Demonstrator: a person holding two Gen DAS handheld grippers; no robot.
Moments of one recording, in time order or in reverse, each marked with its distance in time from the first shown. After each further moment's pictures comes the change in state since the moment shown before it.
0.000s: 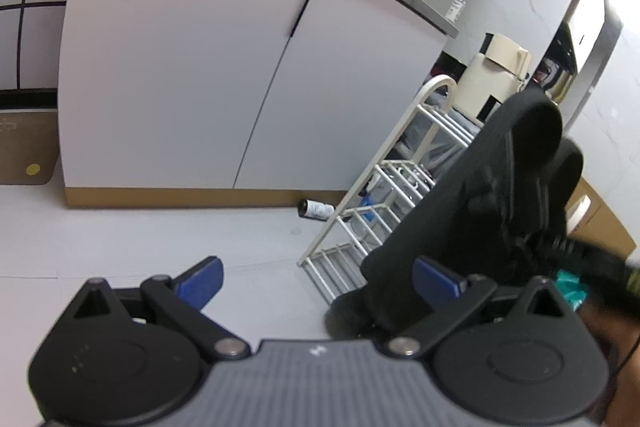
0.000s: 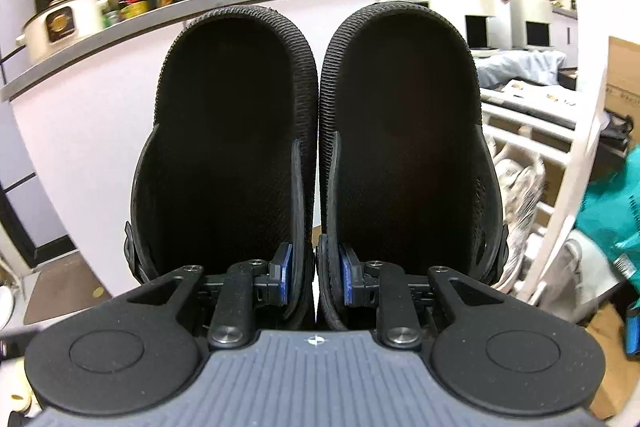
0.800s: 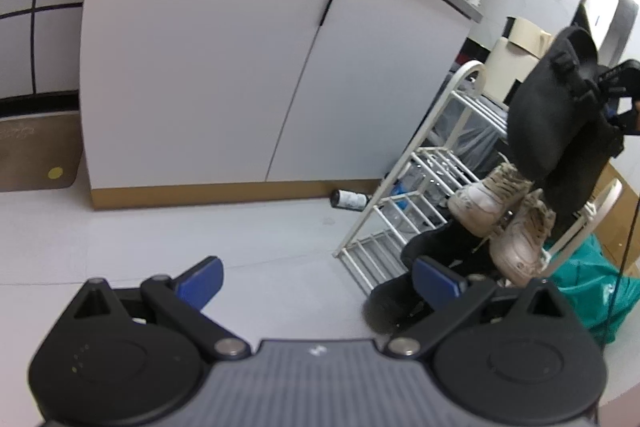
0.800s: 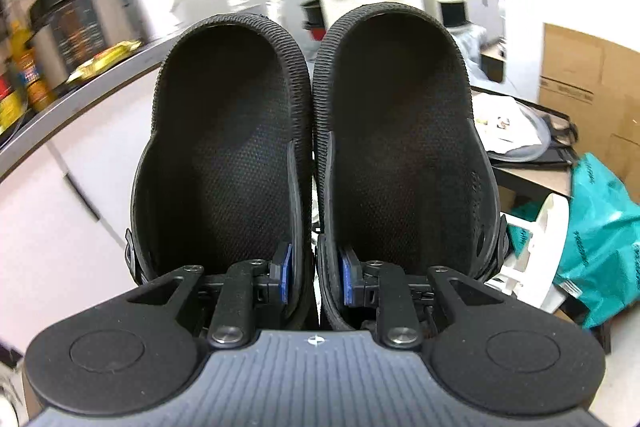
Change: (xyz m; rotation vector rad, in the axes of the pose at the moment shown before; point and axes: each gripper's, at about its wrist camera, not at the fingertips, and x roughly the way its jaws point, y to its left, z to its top) left arm 0.015 0.033 0.008 -0.024 0.039 0.060; right arm 0.075 -0.078 0.208 0.252 0.118 -0.256
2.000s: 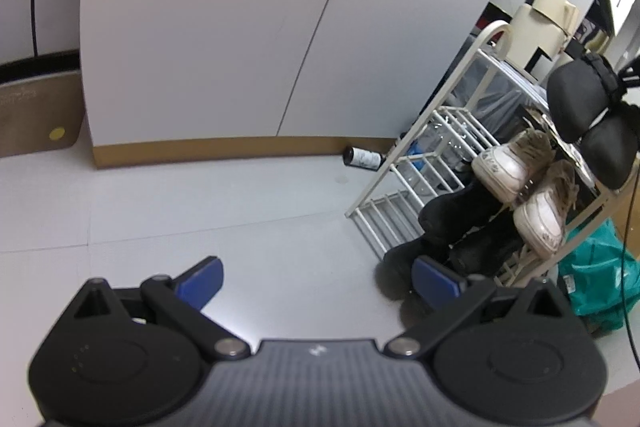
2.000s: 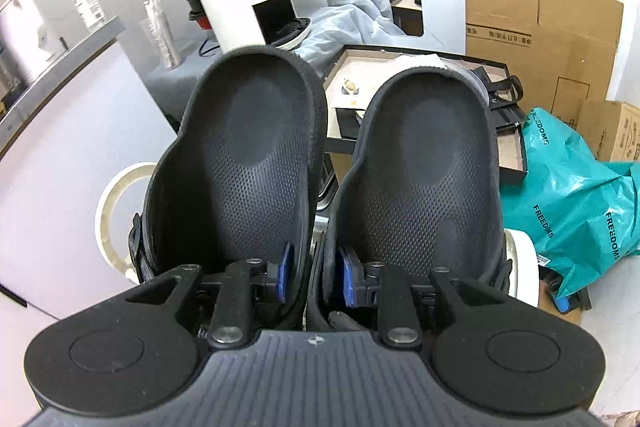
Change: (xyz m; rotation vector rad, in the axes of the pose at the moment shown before) left arm 0.035 0.009 -0.014 0.010 0.134 0.029; right arm 0.090 -0.073 0.057 0.209 0.082 -0.154
